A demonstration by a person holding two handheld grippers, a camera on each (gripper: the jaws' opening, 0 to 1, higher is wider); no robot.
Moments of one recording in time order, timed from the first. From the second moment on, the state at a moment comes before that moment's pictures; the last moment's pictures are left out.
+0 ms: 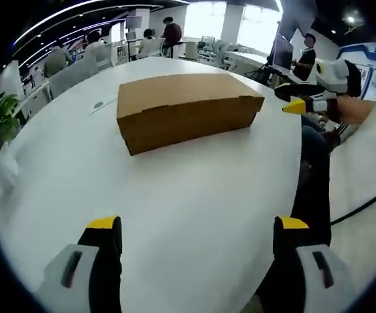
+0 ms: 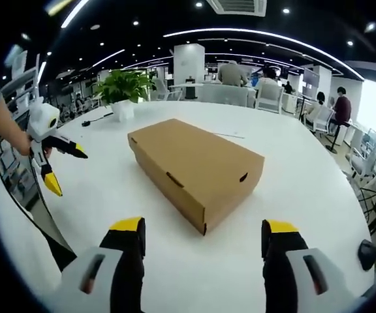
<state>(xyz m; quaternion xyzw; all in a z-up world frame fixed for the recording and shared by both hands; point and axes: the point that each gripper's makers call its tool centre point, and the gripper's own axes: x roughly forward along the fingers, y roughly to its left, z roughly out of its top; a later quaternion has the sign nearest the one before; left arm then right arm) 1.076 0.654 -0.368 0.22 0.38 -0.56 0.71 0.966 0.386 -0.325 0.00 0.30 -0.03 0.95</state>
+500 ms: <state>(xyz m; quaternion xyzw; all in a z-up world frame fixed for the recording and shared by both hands) 1.093 0.618 -0.363 0.16 0.36 -0.53 0.75 0.972 0.396 -0.316 0.09 0.25 -0.04 0.96</state>
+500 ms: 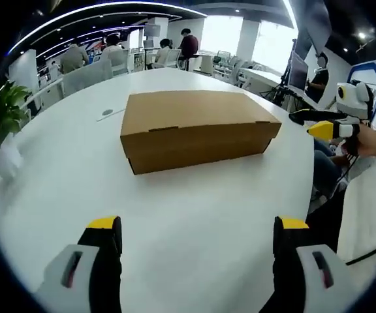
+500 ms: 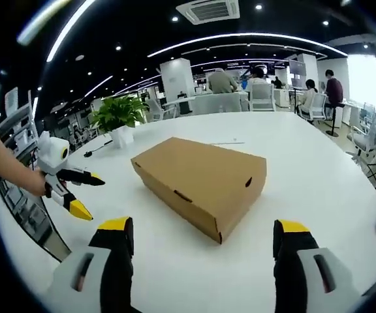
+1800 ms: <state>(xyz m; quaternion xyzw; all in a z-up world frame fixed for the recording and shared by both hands) 1.156 0.613 -0.343 0.22 0.34 -0.52 0.75 0.959 0.390 -0.336 -0.04 0.32 -0.03 0.95</state>
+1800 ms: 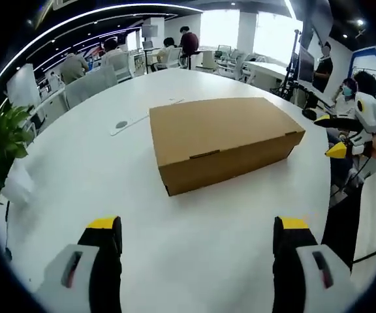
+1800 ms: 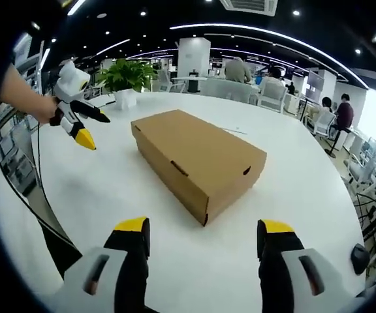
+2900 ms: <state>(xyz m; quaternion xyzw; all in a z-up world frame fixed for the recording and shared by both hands) 1.153 0.610 -0.350 0.27 0.35 -0.57 0.69 0.956 0.406 -0.318 0.09 0.28 -0.05 0.96</state>
